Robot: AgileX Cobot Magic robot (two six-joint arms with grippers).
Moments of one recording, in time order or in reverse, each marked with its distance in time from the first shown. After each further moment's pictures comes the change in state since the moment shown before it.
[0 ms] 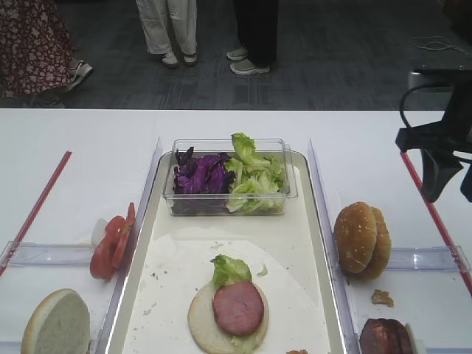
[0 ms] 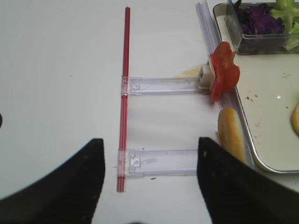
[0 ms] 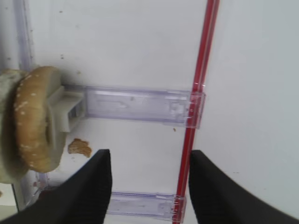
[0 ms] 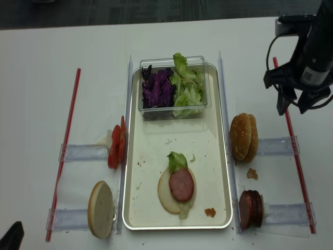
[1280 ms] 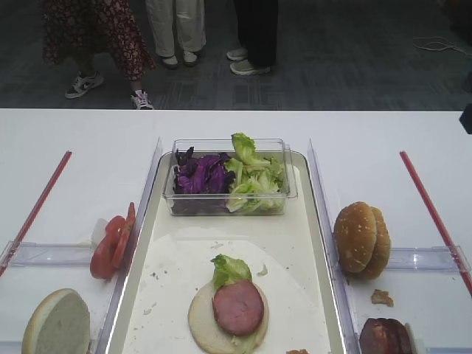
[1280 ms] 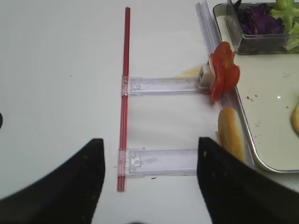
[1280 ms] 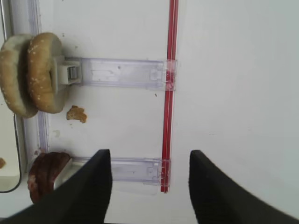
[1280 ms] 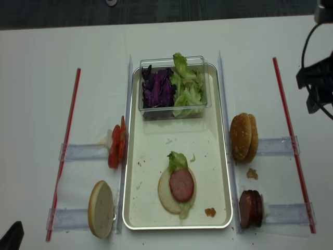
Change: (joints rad) left arm 0.000 0.000 0.000 0.002 0.000 0.000; right arm -0.066 -0.333 0.146 -0.015 0.008 -0.024
